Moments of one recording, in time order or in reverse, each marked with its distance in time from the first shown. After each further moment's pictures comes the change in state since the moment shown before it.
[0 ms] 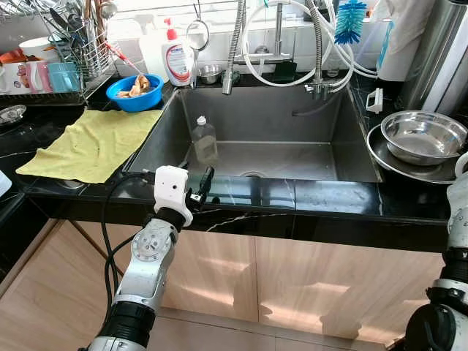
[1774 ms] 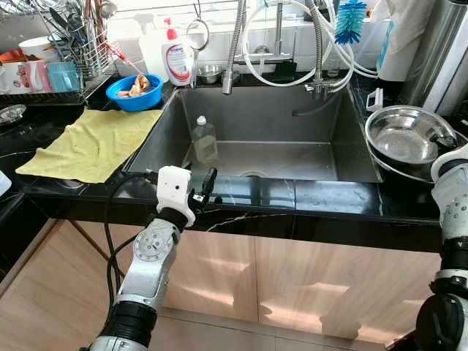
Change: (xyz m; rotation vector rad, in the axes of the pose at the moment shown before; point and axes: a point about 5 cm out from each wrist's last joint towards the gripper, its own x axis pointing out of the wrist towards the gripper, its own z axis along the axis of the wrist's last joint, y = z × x) left arm 0.001 -0.004 0.000 -0.006 -0.001 -0.021; right arm 0.012 0.009 -0.027 -0.134 0.190 0.083
